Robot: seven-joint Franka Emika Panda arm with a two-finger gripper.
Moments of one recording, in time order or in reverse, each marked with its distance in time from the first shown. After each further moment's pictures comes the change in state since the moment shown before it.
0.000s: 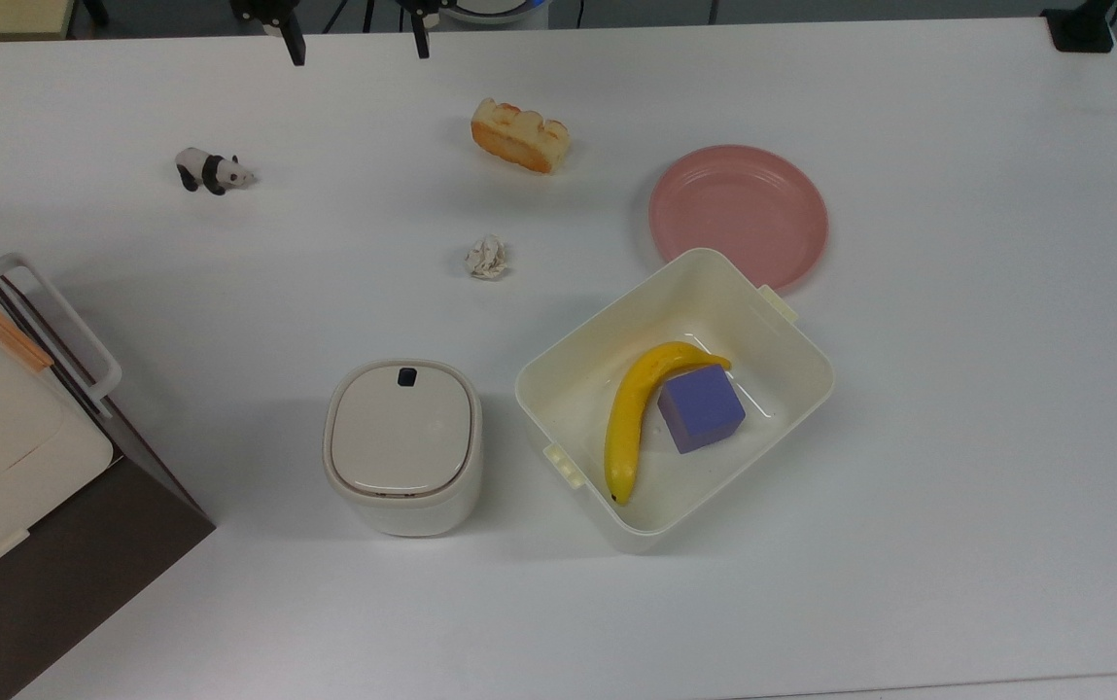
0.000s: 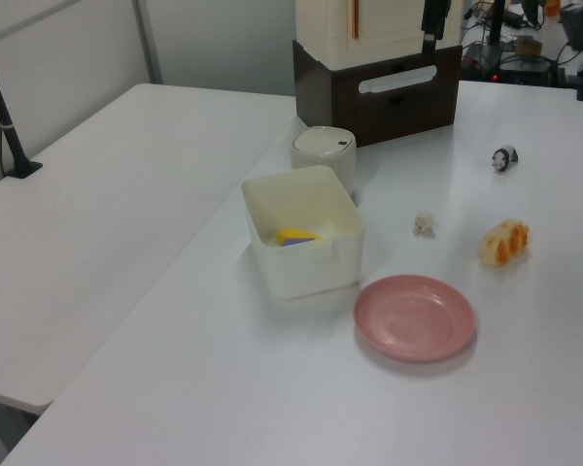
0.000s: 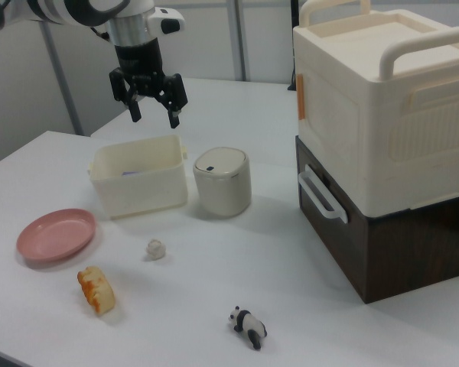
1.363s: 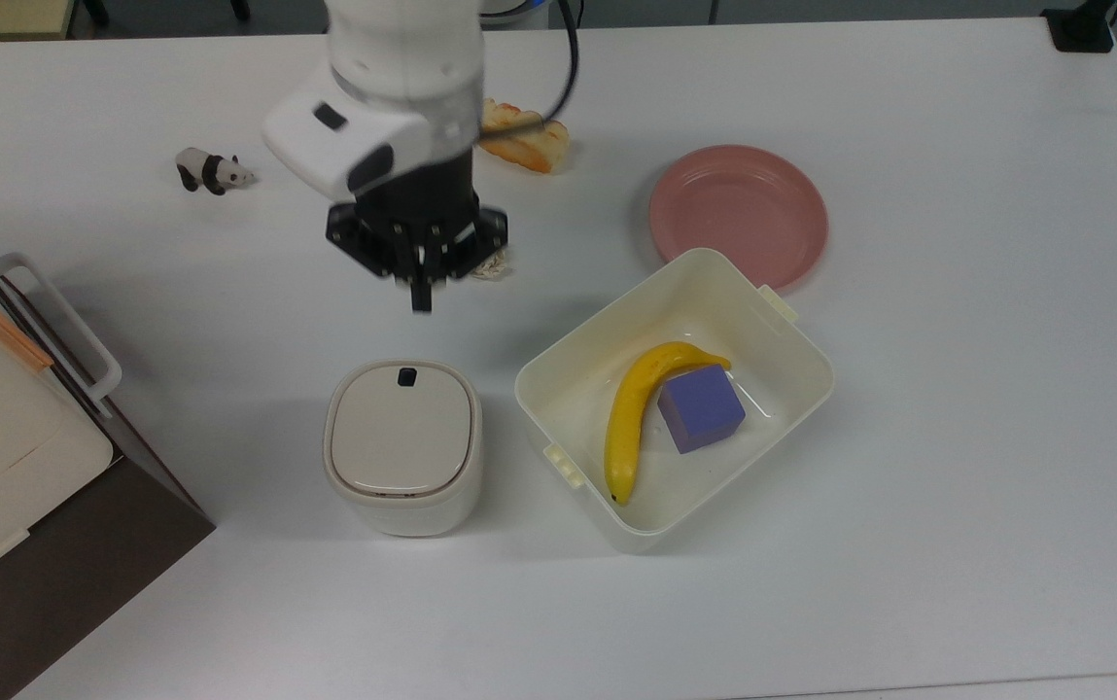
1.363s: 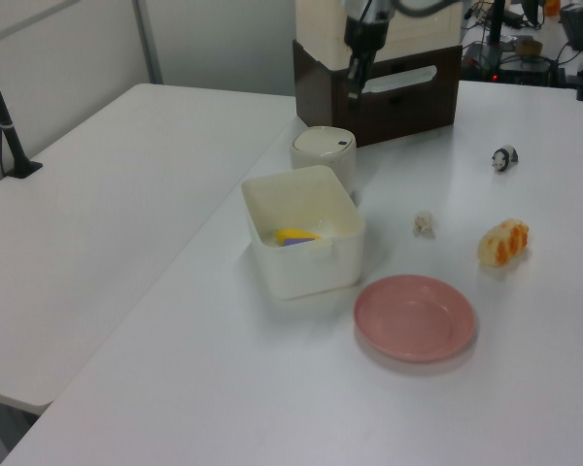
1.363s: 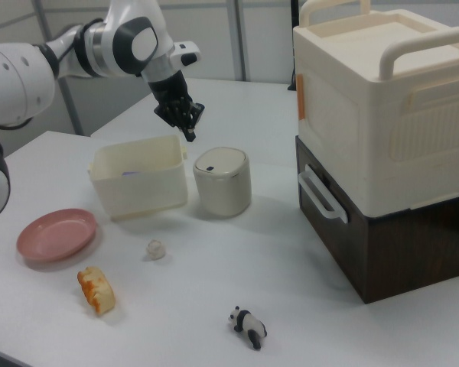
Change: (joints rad) arm 0.127 0.332 0.023 0.146 -0.206 0.324 0.213
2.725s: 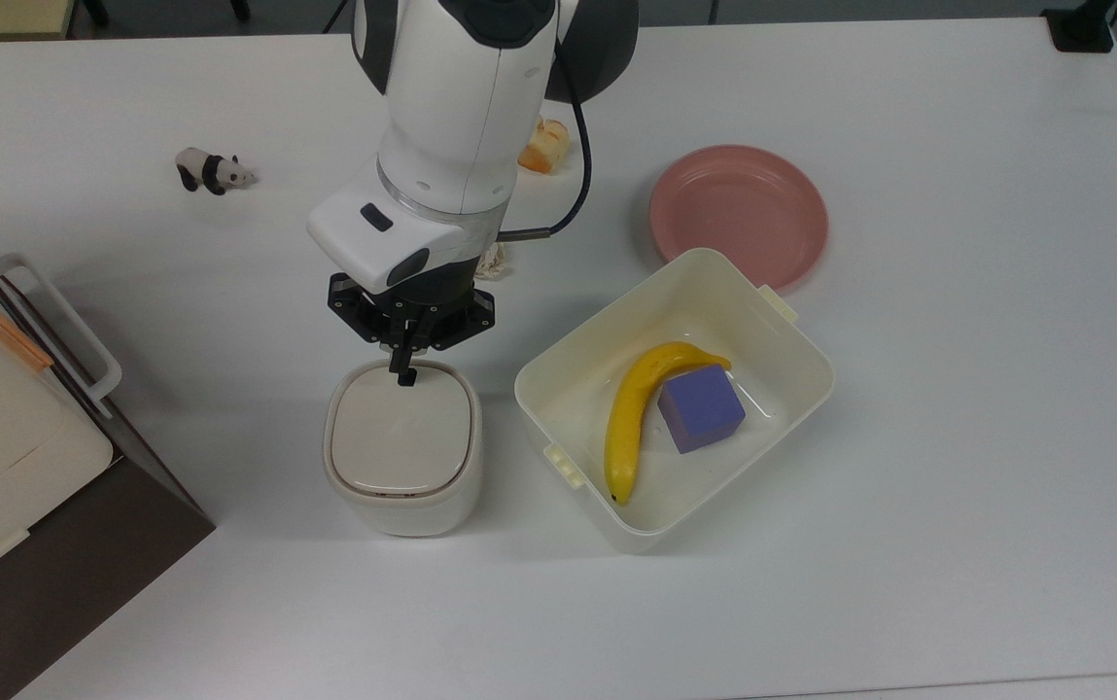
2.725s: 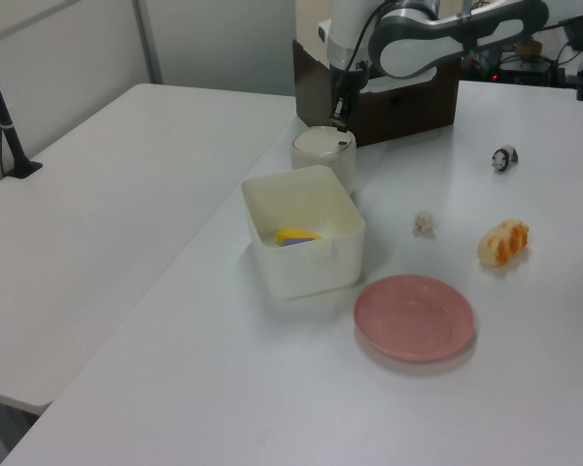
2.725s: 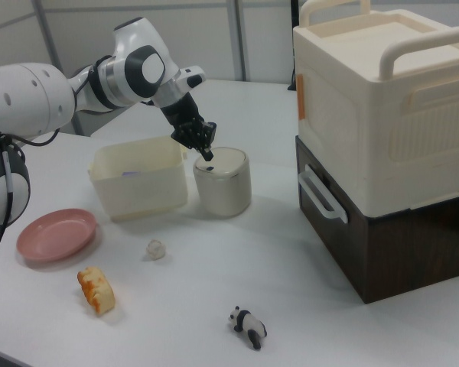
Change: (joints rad) arm 0.017 0.094 0.011 -0.020 -0.231 0.079 0.099
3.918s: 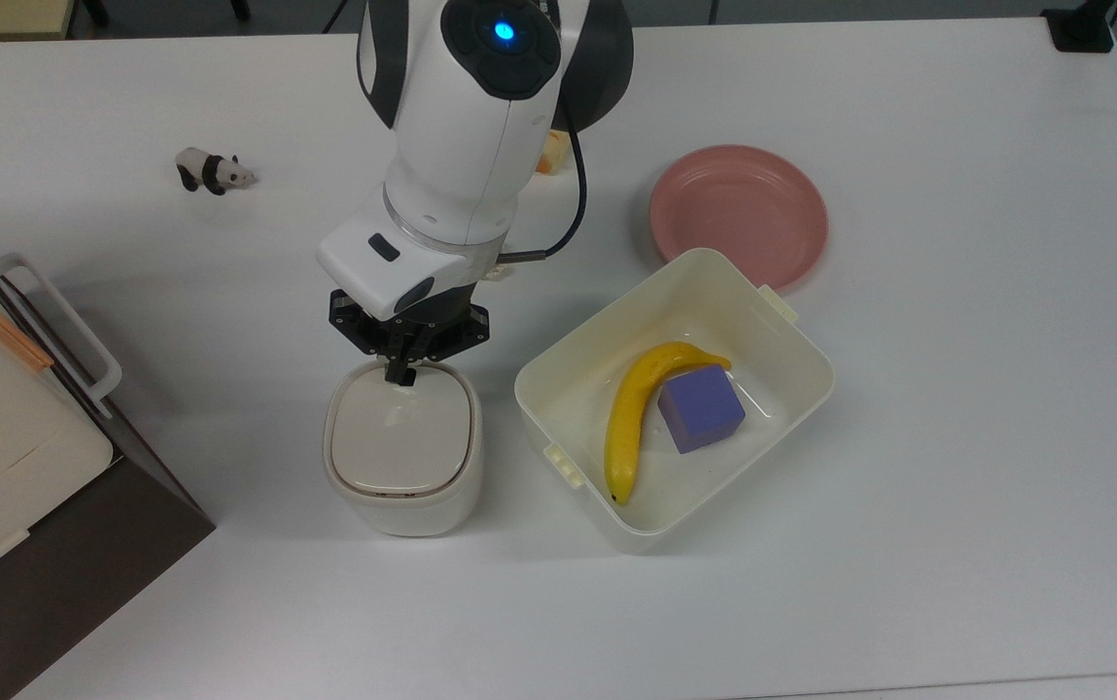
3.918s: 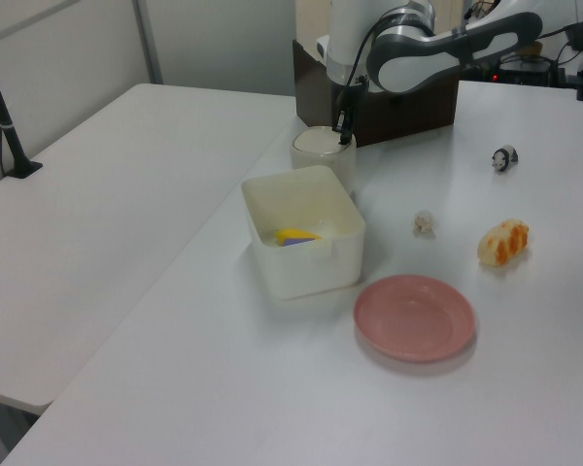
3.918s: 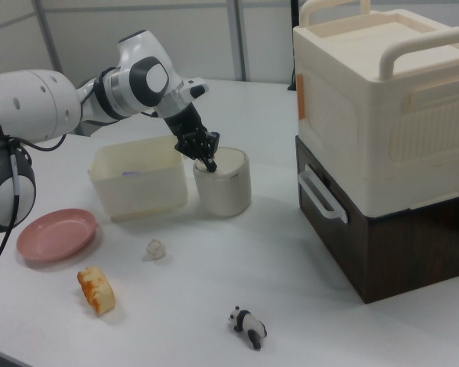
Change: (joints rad) arm 0.001 0.029 0.000 -0.014 -0.045 0.000 0.000
